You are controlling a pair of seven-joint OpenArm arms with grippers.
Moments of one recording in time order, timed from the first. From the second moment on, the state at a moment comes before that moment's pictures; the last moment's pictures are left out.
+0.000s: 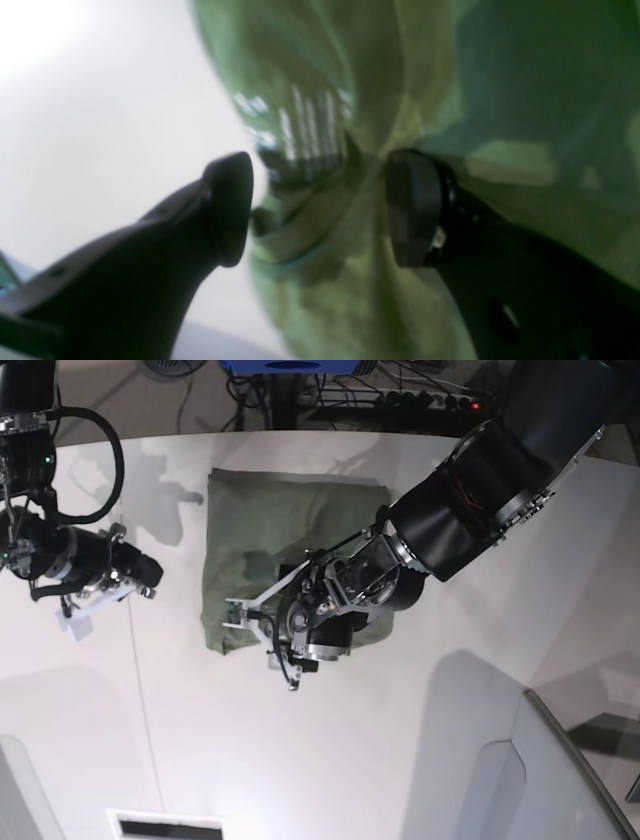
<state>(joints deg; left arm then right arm) -30.5 -4.4 55.7 56.6 17.8 -37.7 35.5 -5.6 19.6 2.6 92.2 54.6 -10.6 -61.6</state>
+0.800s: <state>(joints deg) 2.8 -11.2 25.9 102.1 18.2 -37.4 44.6 -1.5 19.9 -27.2 93.6 54.4 -10.6 -57.5</state>
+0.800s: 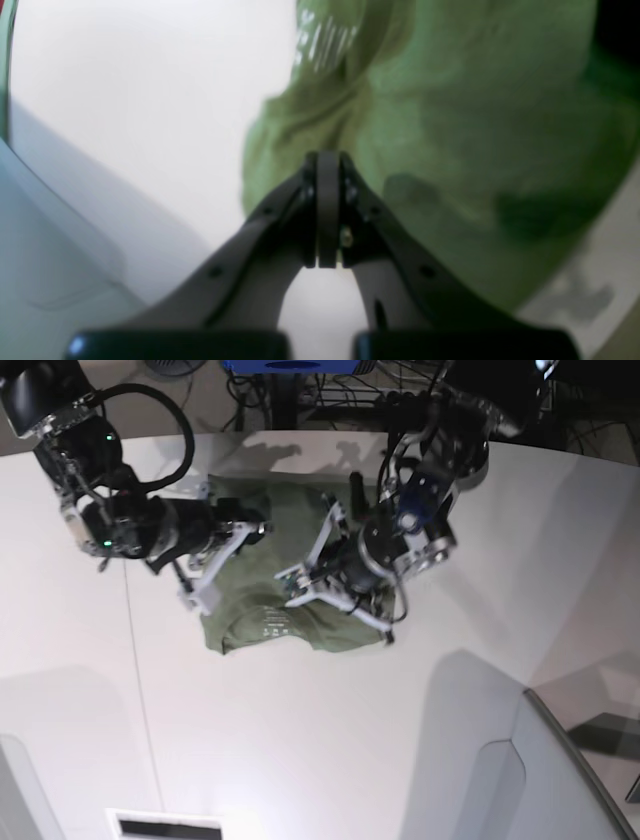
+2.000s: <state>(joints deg) -7.5 -8.9 17.2 71.1 17.7 -31.6 31.4 10.4 20.6 -40.8 75.3 54.9 -10.7 -47.9</state>
